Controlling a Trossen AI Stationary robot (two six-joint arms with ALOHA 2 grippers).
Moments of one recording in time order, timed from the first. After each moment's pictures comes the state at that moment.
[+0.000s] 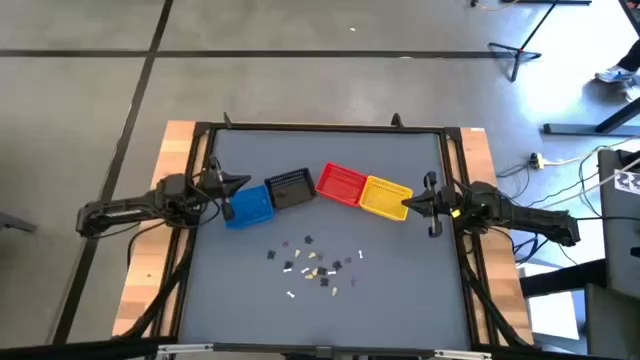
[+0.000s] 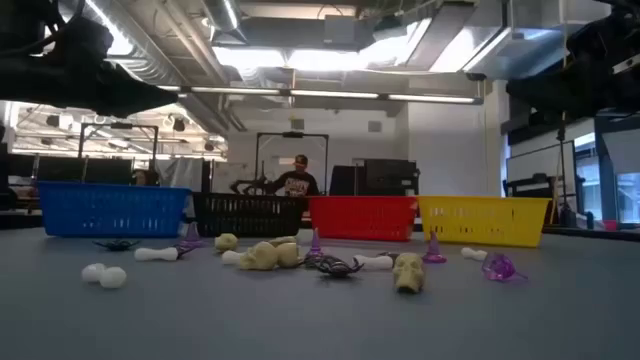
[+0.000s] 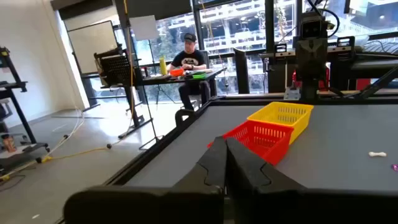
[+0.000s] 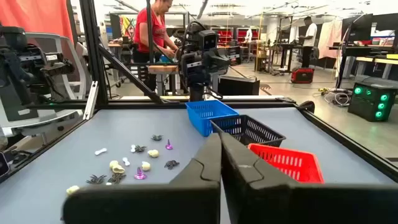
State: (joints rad) left arm 0.20 0.00 0.01 0.04 -0.22 0.13; right arm -0.13 0.00 0.01 0.05 -0.17 -0.01
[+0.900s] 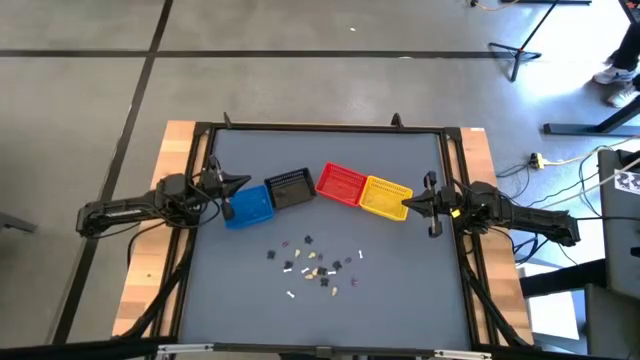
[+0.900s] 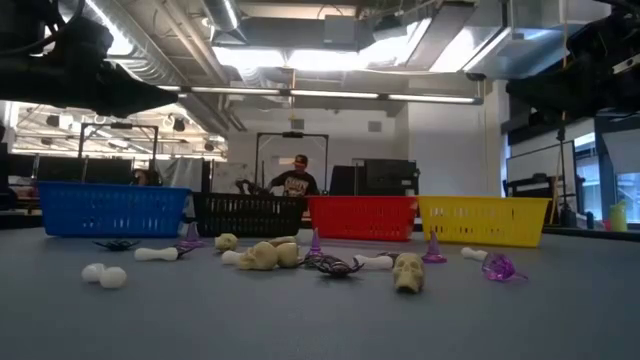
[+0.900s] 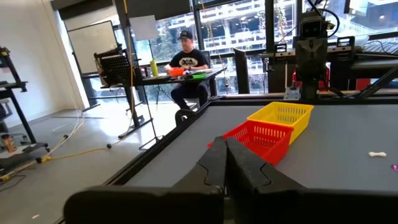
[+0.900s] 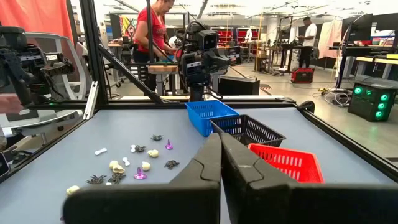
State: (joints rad) left arm 0.20 0.00 0.01 0.04 -0.22 0.13; right arm -0.13 0.00 0.01 0.05 -0.17 -0.01
